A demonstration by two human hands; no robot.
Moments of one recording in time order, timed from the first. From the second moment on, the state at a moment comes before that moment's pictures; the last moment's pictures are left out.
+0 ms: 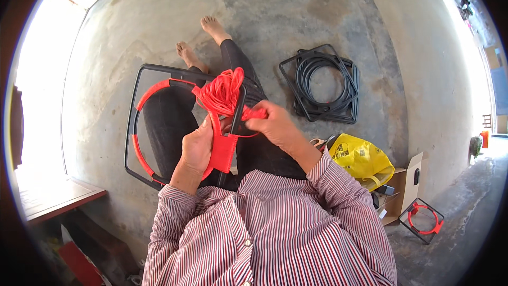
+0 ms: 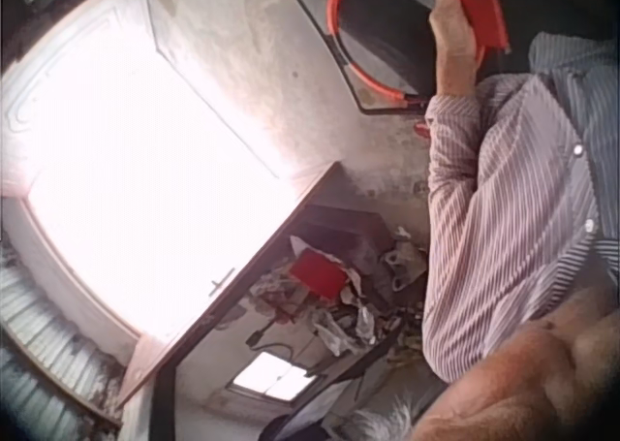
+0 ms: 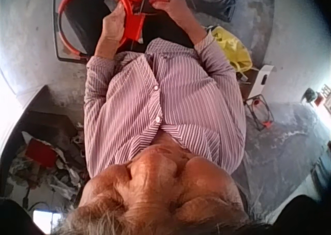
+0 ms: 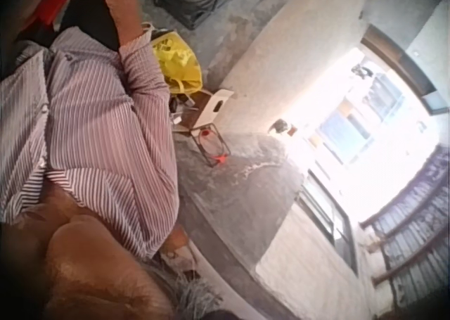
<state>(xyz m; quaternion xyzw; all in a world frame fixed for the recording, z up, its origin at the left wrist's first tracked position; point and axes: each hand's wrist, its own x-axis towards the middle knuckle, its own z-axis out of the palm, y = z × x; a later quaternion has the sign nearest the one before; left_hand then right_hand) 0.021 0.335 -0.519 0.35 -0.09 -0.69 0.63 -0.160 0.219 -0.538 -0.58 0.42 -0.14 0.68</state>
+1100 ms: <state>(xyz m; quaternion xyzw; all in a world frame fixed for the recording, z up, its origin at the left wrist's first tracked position) 0.033 0.348 -0.492 0.51 -0.02 -0.66 0.55 -0.155 0.237 -0.468 -0.54 0.32 -0.14 0.76</state>
